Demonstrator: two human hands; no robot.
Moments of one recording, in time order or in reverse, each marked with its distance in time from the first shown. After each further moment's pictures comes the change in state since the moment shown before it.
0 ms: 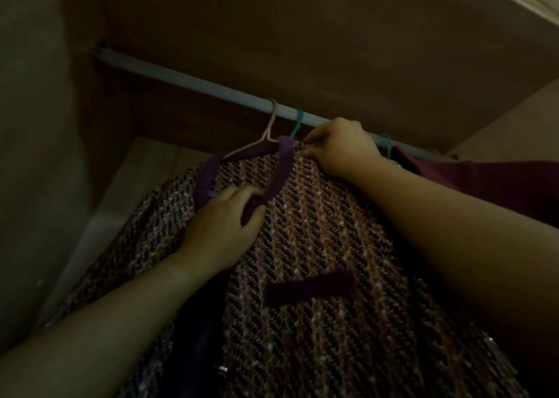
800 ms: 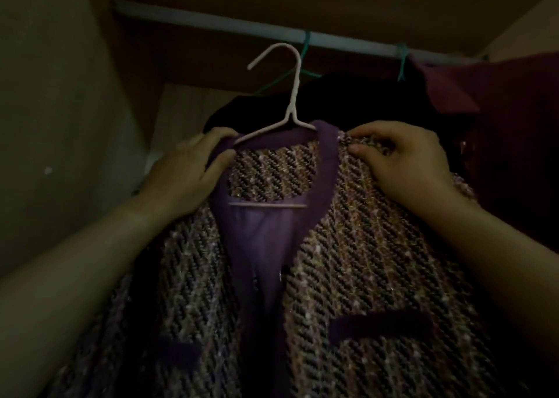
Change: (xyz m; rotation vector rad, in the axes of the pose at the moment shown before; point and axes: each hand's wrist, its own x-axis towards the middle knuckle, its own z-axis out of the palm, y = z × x) left_hand -0.073 0.014 -0.084 0.290 -0.116 0.037; right_hand -0.178 0.032 0.004 0.302 0.265 0.018
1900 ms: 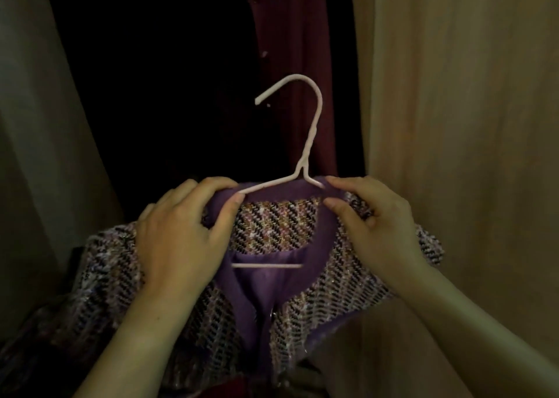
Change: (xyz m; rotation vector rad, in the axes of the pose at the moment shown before) left_hand -0.317 0.310 -0.203 -0.442 -0.206 -0.204; right_hand -0.349 -0.197 -0.329 -0.074 -0.195 0.411
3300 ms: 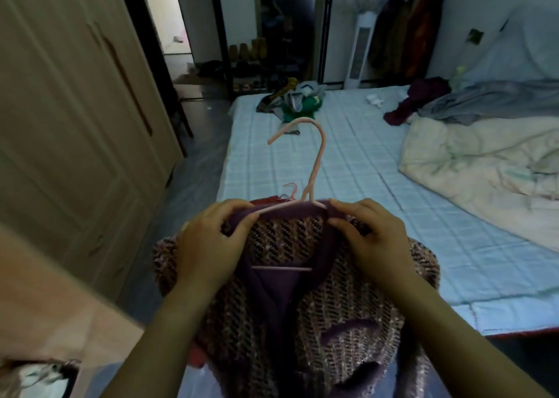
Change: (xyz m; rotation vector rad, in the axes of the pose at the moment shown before) left_hand -0.351 0.665 0.131 -1.028 -0.957 0.150; right_hand -0.436 -0.028 -0.689 -0.924 0.269 0.732
